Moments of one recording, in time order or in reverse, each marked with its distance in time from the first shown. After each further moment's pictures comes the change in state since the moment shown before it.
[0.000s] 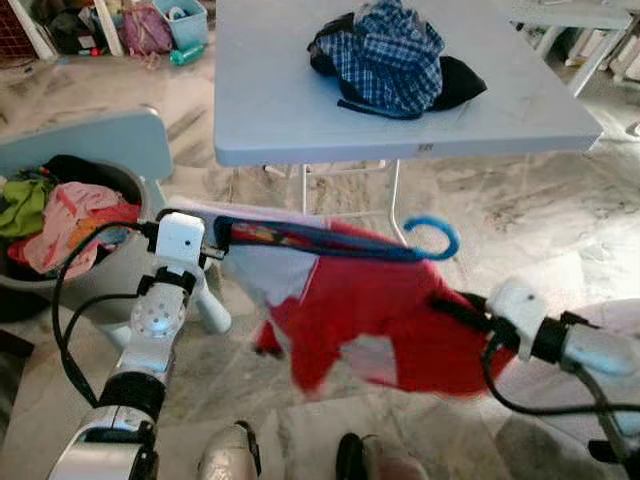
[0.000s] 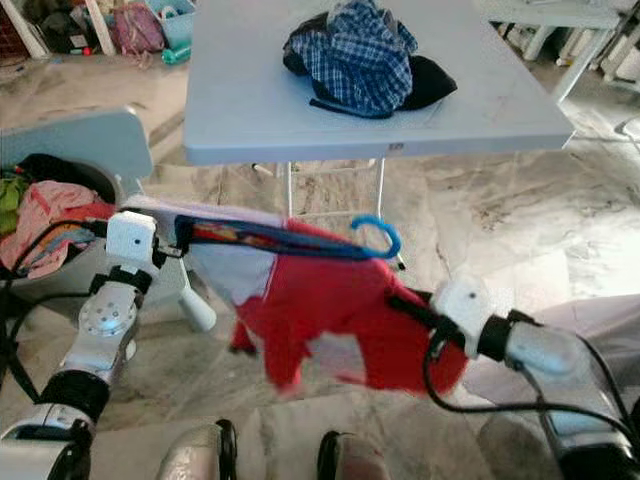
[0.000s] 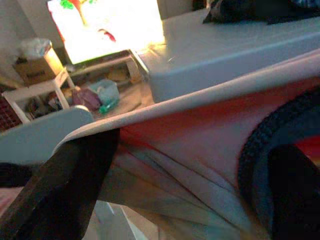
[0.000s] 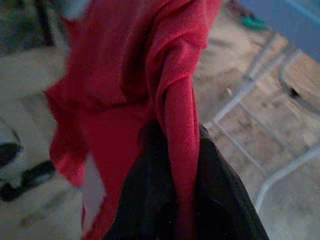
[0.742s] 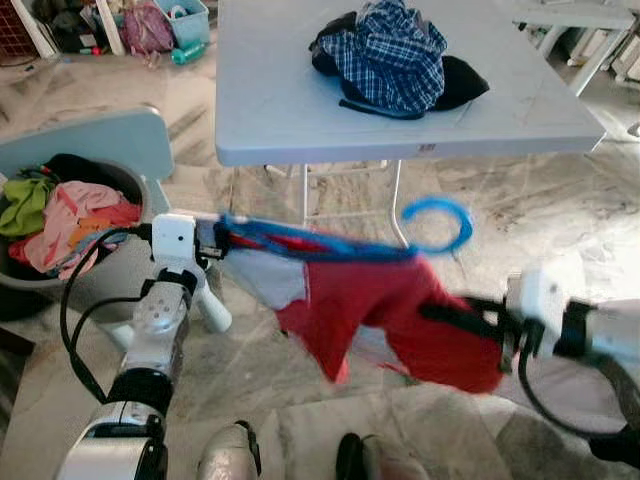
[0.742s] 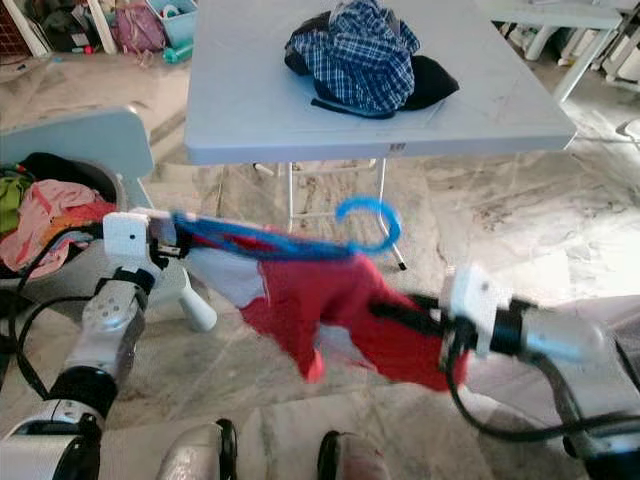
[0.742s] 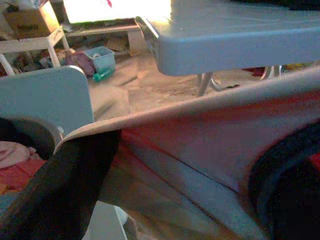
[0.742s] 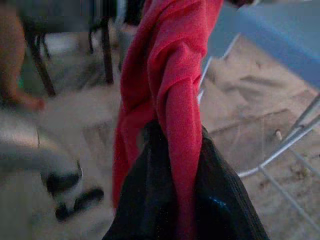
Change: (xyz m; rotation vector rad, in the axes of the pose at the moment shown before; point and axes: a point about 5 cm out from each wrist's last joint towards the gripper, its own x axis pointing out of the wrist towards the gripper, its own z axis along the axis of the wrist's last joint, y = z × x) left arm 0.002 -0.002 -0.010 -0.152 0.108 0.016; right arm -0.006 -0.002 0.048 0.092 -0.171 0.178
